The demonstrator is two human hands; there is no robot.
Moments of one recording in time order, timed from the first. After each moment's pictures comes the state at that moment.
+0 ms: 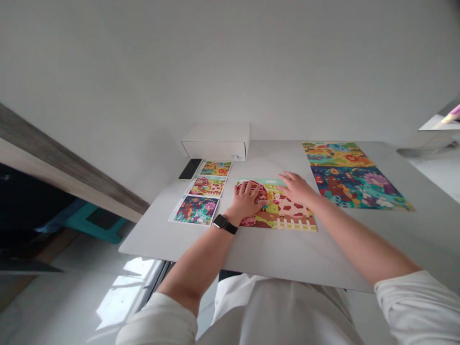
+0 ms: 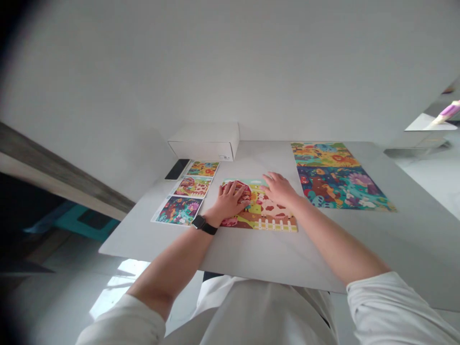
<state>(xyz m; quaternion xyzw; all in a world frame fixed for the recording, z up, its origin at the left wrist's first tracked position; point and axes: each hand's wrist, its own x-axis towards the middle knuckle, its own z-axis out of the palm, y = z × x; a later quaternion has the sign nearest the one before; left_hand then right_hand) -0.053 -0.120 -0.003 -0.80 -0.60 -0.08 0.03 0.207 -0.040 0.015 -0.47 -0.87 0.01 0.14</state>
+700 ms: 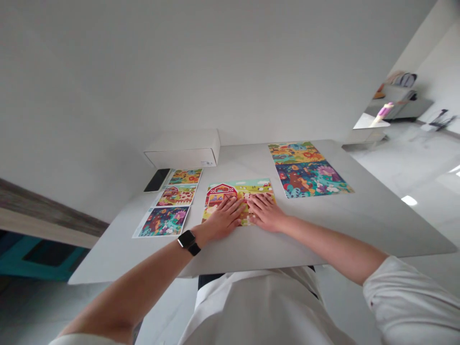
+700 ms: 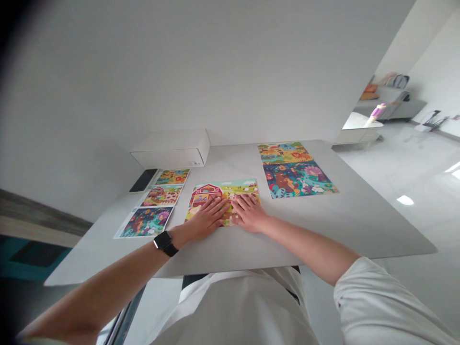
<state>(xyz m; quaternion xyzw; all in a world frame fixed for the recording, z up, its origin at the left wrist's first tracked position) -0.057 -0.150 -0.007 -0.93 -0.36 -0.06 0.00 0.220 -0.149 -0.018 -0.39 -0.91 0.02 0.10</state>
